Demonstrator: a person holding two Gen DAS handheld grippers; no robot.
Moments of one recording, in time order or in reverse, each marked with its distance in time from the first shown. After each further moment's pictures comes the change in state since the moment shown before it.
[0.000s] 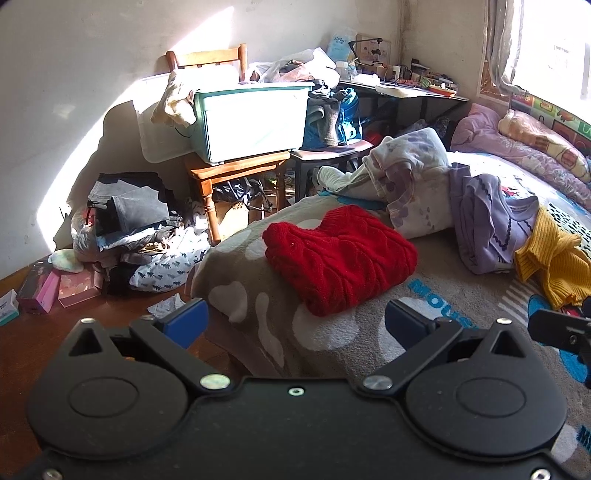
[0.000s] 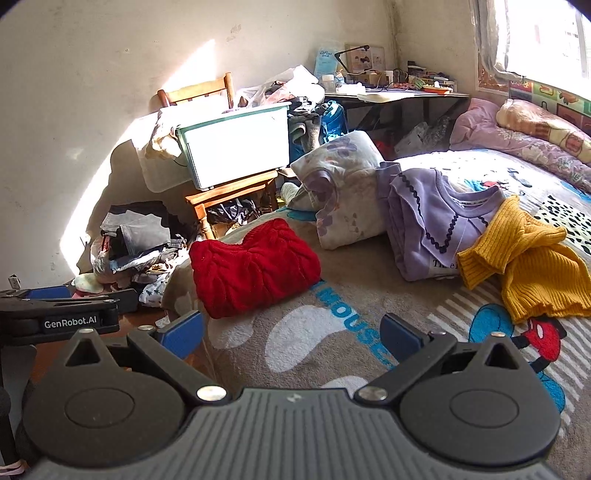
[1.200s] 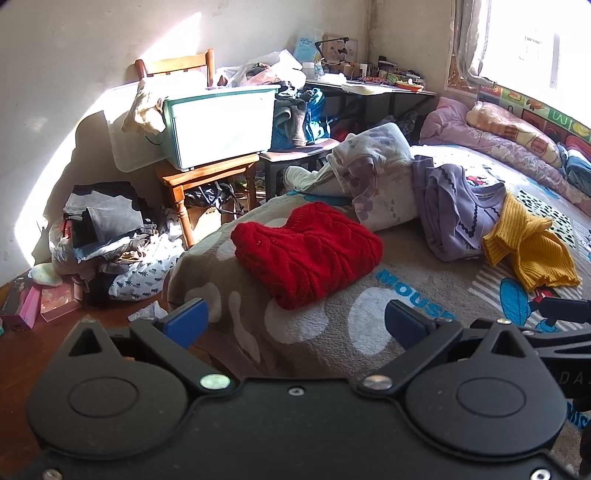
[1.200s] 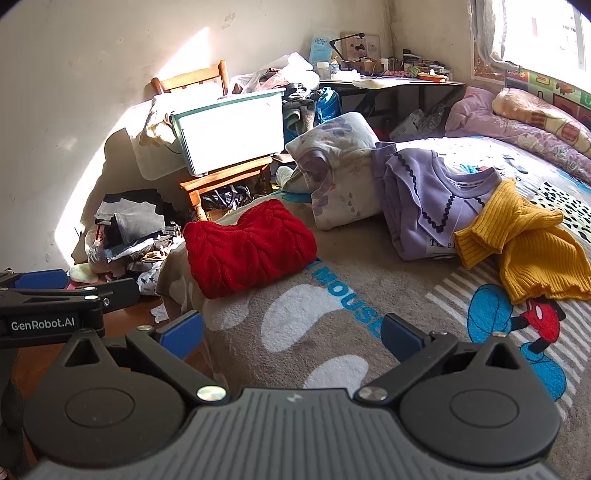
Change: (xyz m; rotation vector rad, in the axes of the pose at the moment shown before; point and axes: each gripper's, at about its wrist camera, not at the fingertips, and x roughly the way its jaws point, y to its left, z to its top) left arm -0.014 -0.013 -0.009 0.048 -0.006 -0.083; right arm 0.009 0.002 -0.018 0.003 0.039 -0.011
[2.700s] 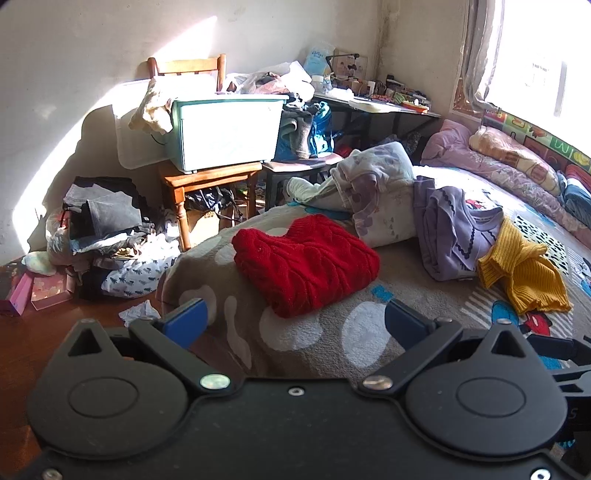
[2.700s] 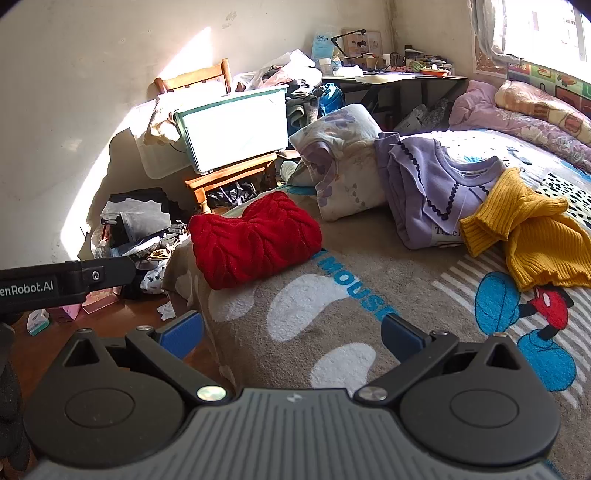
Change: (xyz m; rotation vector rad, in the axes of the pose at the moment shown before) left arm -0.008 0.010 -0.004 -0.076 -0.089 -0.012; right arm 0.002 -0.003 -0.013 0.016 0.005 0.022
